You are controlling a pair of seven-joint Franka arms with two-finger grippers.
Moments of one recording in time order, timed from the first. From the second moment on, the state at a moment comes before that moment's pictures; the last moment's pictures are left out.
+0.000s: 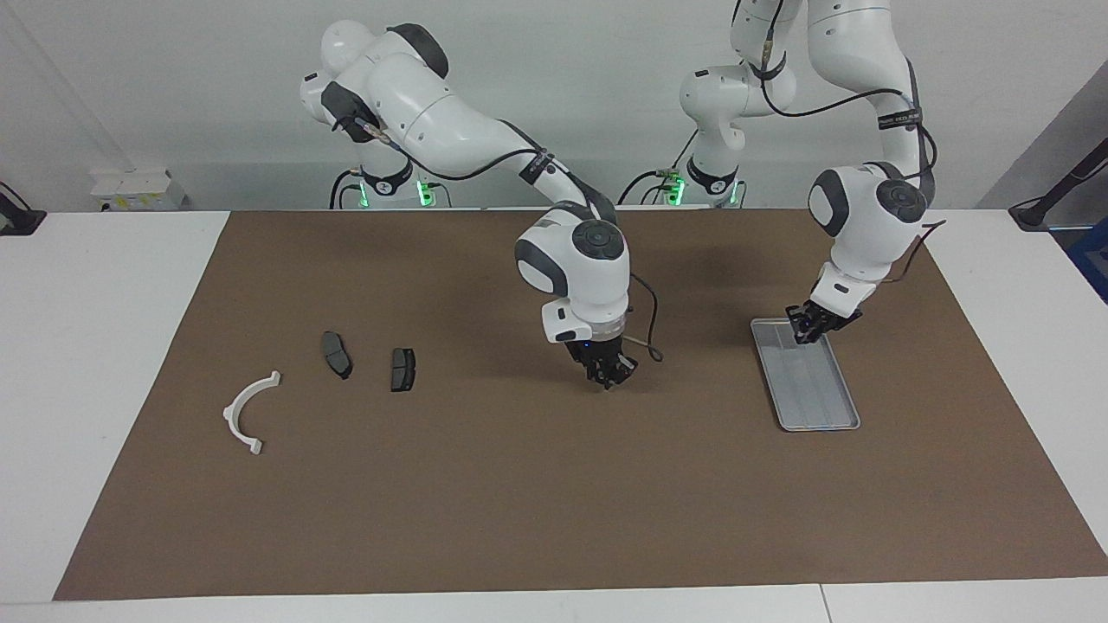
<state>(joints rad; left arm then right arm) 0.02 0.08 0.01 -2.27 0.00 2.39 0.03 0.32 0.79 0.46 -1.35 -0.38 2.17 1.50</state>
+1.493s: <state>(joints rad) -0.30 0.12 0.00 -1.91 -0.01 2.07 -0.40 0.03 0.59 0.45 -1.31 -0.27 1.92 0.97</state>
